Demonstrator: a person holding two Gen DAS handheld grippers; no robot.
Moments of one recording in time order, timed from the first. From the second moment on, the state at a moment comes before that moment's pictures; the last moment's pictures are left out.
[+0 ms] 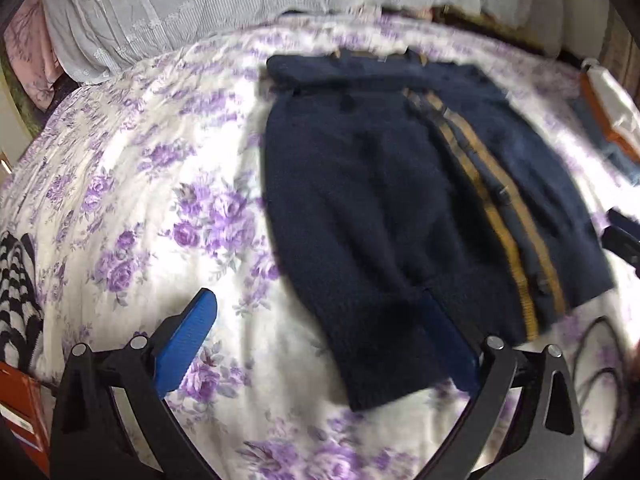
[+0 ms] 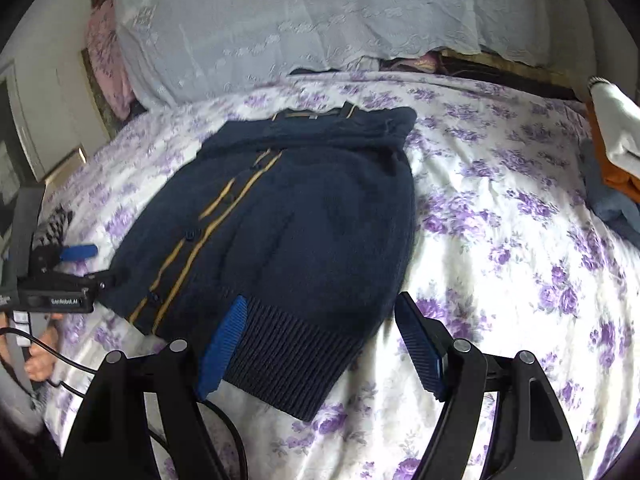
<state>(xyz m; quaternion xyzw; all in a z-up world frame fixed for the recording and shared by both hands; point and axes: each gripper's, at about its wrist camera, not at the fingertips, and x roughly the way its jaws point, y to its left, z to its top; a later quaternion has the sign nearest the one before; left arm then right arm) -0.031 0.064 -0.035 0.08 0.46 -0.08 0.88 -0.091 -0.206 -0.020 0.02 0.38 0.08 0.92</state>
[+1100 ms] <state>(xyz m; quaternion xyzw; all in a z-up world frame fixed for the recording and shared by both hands) 0.129 0.012 -0.034 0.10 0.47 -0.01 0.87 0.069 -0.193 -0.022 0.03 0.43 0.07 0.90</state>
